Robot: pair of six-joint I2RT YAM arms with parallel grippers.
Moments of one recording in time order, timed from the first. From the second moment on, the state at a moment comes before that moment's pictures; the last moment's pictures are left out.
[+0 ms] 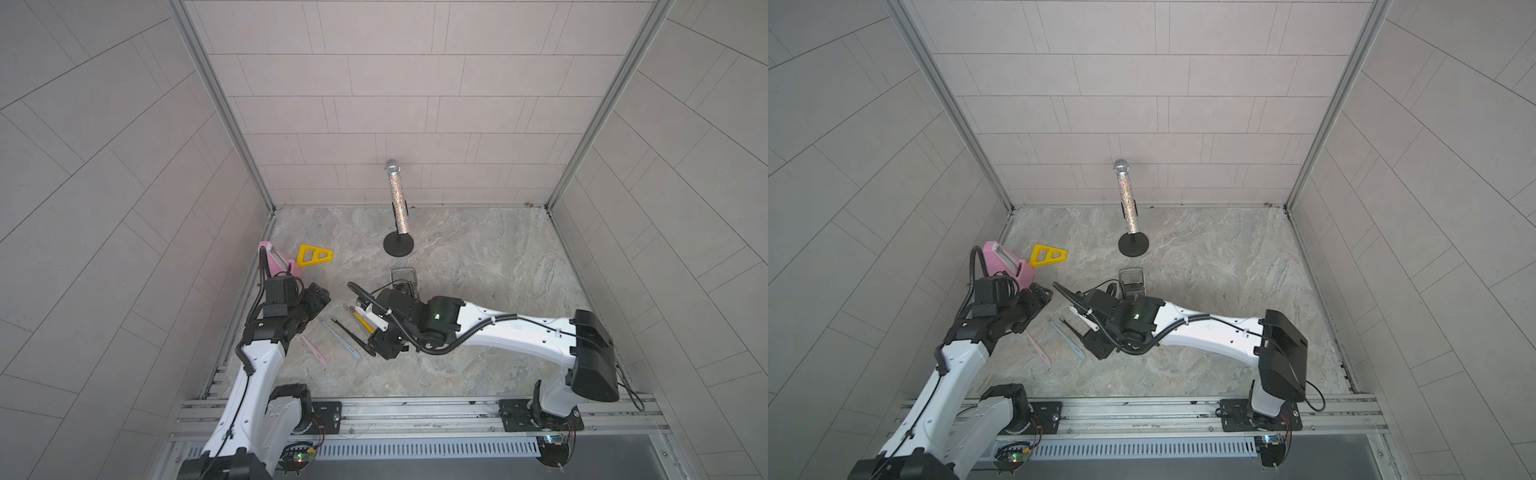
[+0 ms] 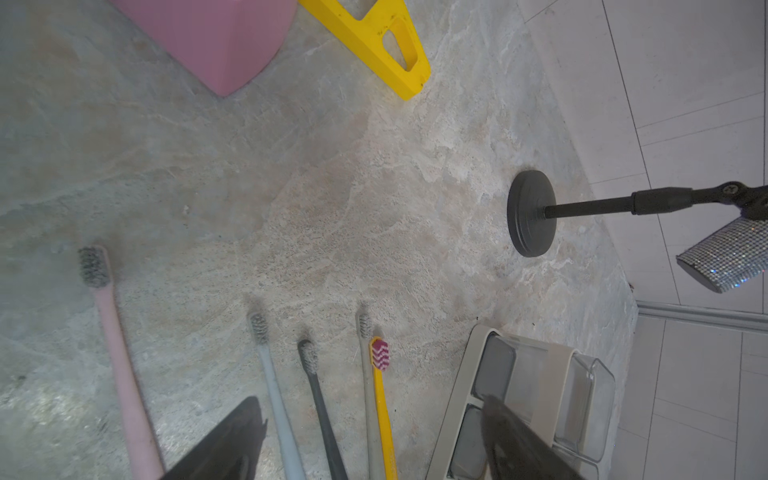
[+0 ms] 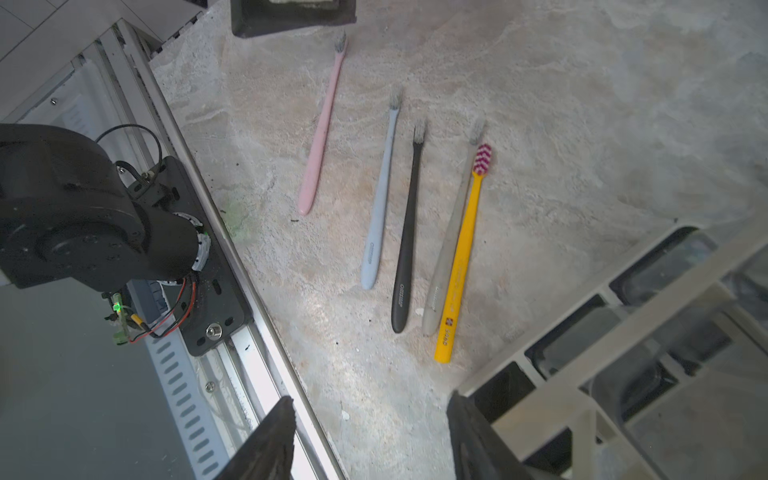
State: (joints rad) left arm 0.10 0.85 0.58 -0.59 0.24 -0.76; right arm 1.16 1.71 1.44 -0.67 -0.03 0.27
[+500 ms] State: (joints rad) left arm 0.17 0.71 0.52 -0.63 0.27 -0.76; right arm 1.08 2.13 1.72 -0.82 -0.02 0.20
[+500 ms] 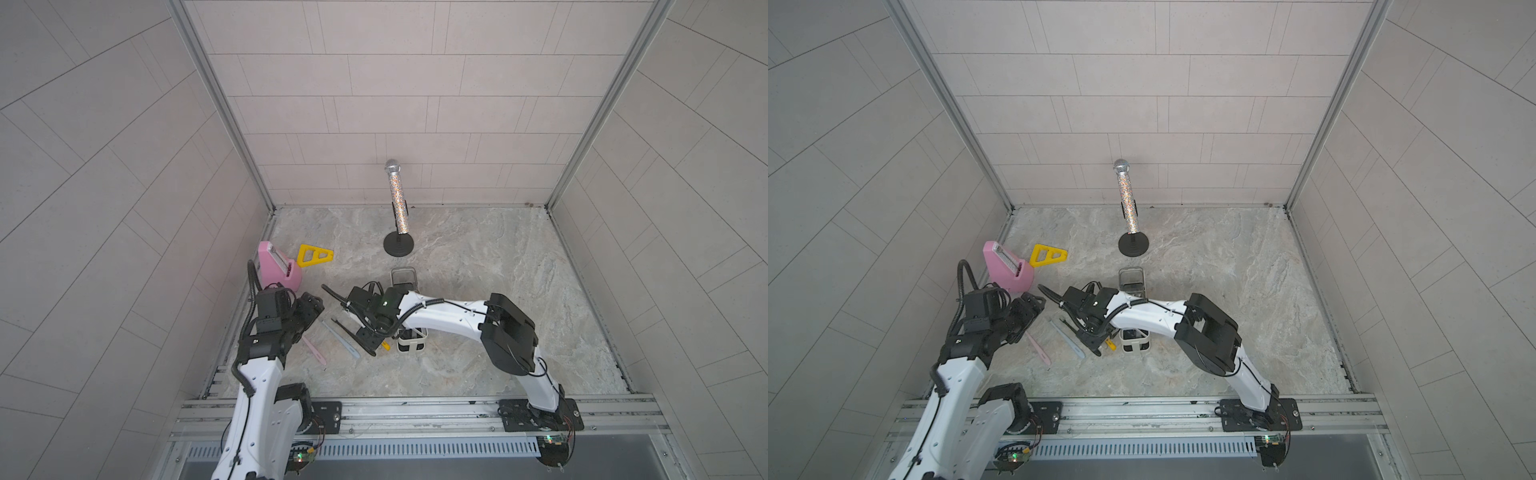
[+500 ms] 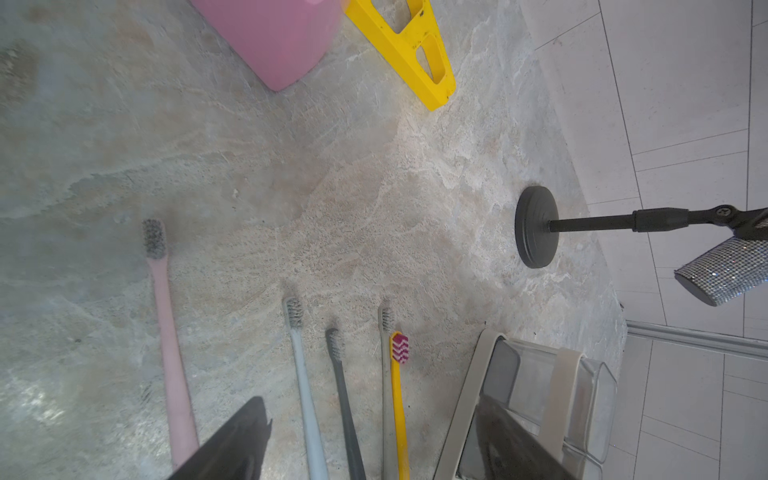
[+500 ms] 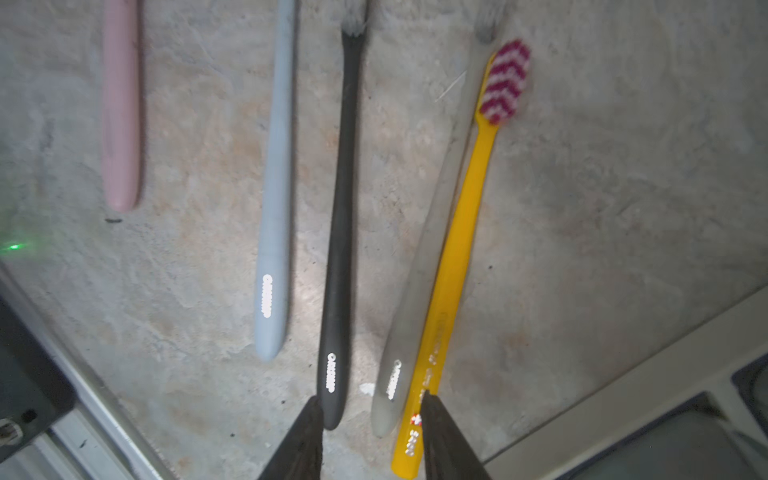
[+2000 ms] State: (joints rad) left arm 0.17 0.73 0.49 -0.58 0.32 -0.77; right arm 1.06 2.24 1.78 -0.84 0.03 0.17
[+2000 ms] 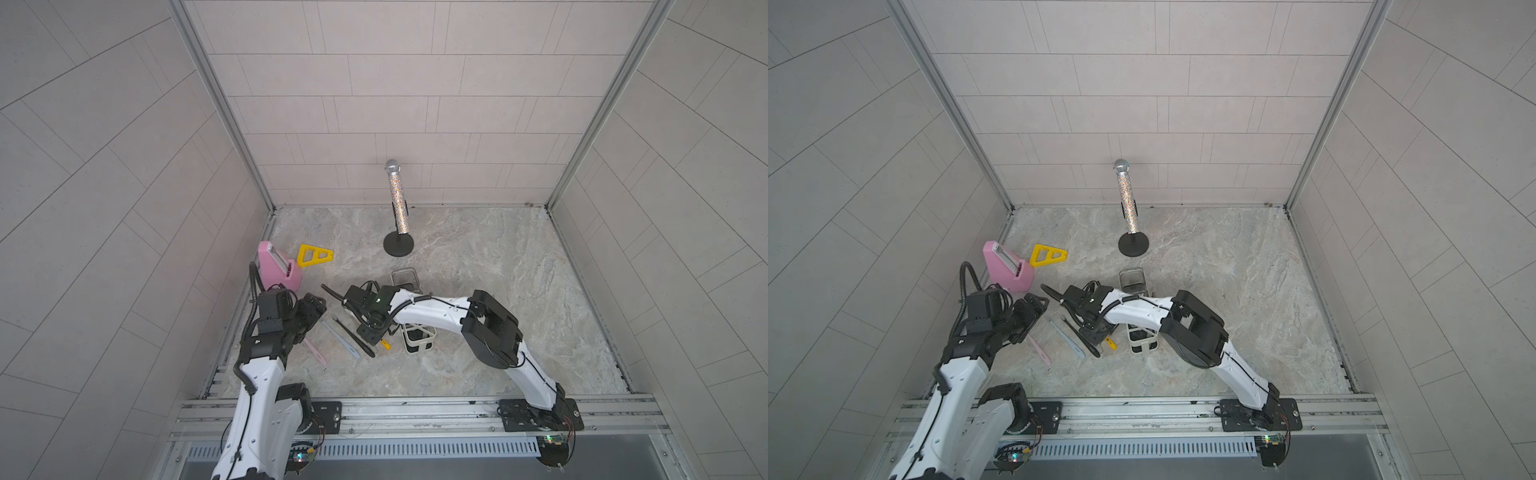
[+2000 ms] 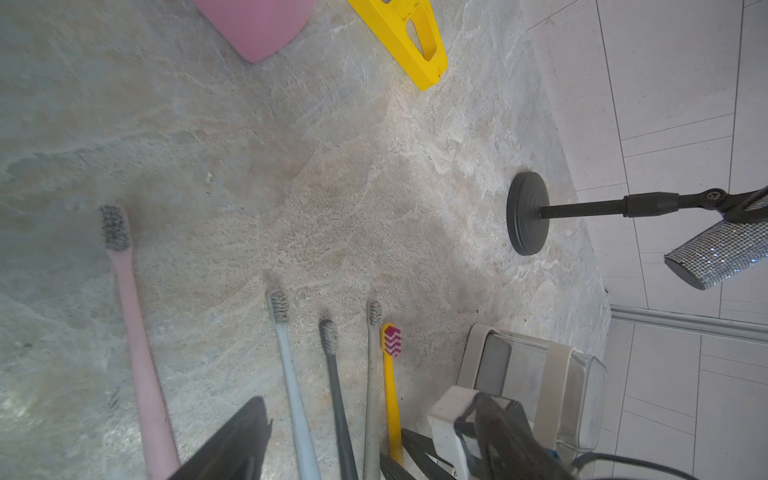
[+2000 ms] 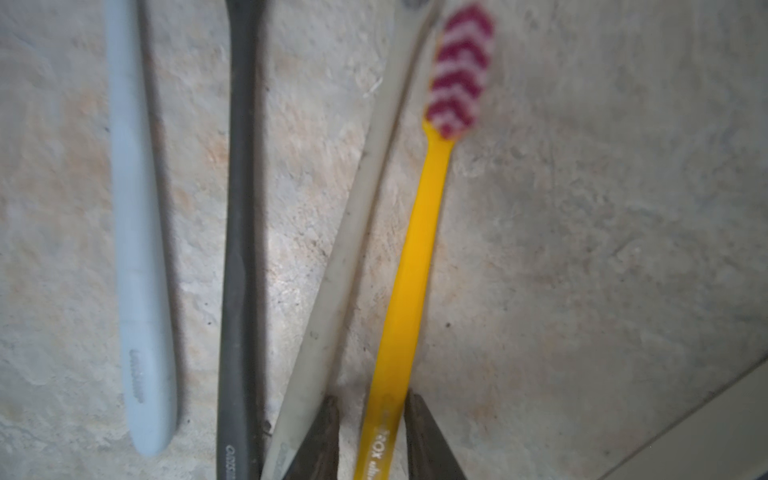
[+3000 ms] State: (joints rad) left arm 0.17 0.72 0.51 -0.58 0.39 -0.77; right arm 1.03 2.17 1.75 -0.76 -0.05 0.17
